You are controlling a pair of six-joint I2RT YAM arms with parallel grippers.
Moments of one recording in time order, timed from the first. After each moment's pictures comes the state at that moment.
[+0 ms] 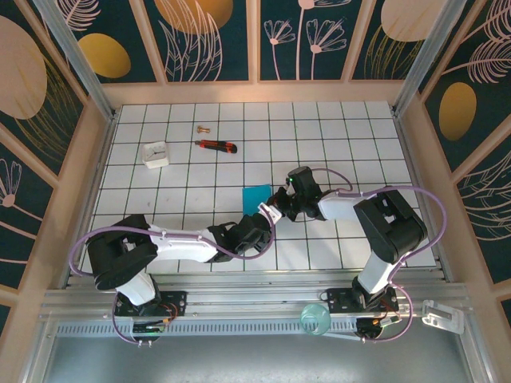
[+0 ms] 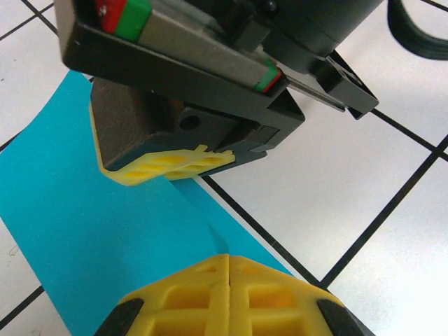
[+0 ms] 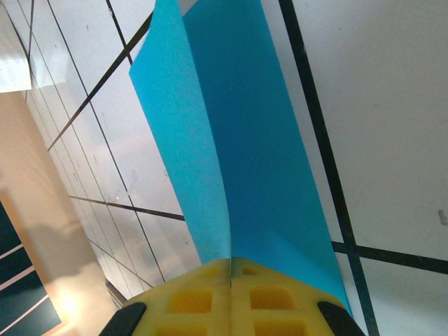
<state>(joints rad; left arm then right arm) -1.14 1.62 0.72 0.15 -0.33 -0.21 0.58 1.70 0.74 0.12 -0.50 1.13</state>
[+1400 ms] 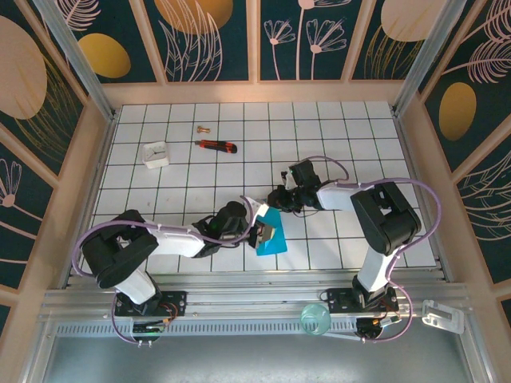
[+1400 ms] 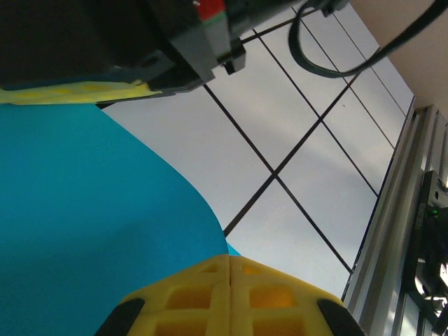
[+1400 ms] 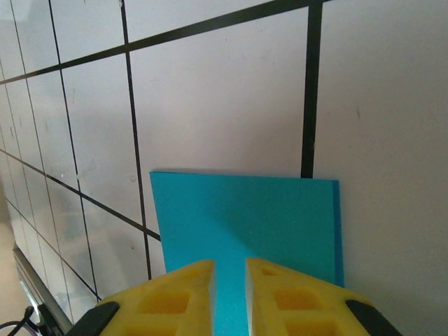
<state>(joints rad) -0.93 1.61 0.56 0.49 0.28 -0.56 0.52 1.77 0.86 -0.03 -0.52 0.70</state>
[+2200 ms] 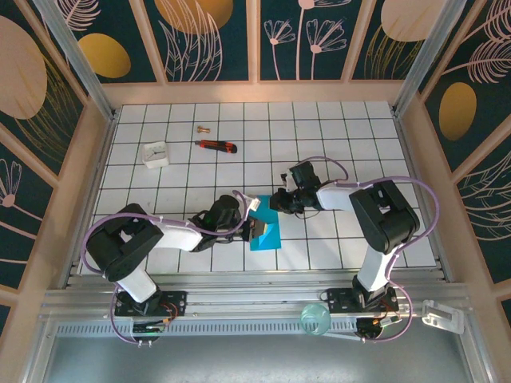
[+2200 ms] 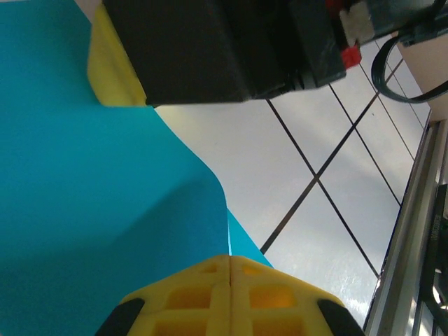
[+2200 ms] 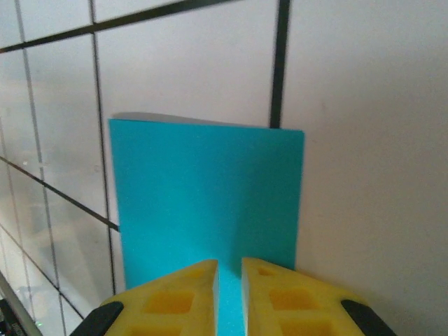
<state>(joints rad) -0.83 1.65 0.55 0.50 0.37 -0.57 0.52 1.79 0.85 -0.07 -0.49 0.61</state>
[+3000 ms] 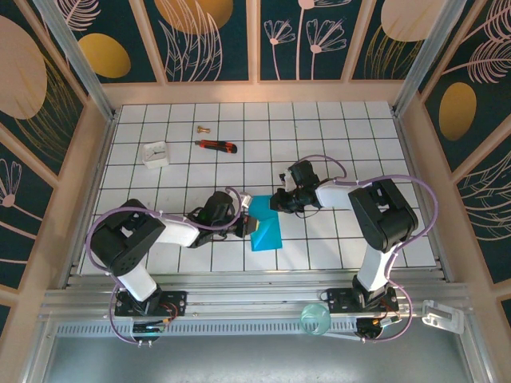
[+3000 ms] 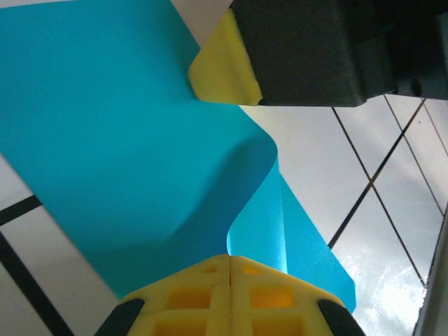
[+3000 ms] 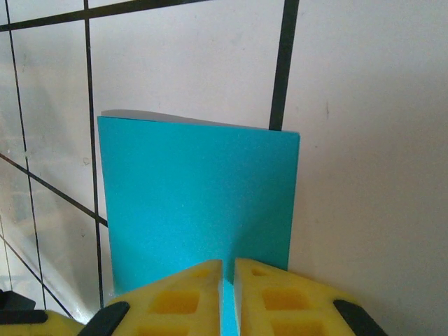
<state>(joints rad) -0.74 1.69 0.54 0.47 0.39 -0.54 0.52 1.80 0.88 -0.12 -0.49 0.54</state>
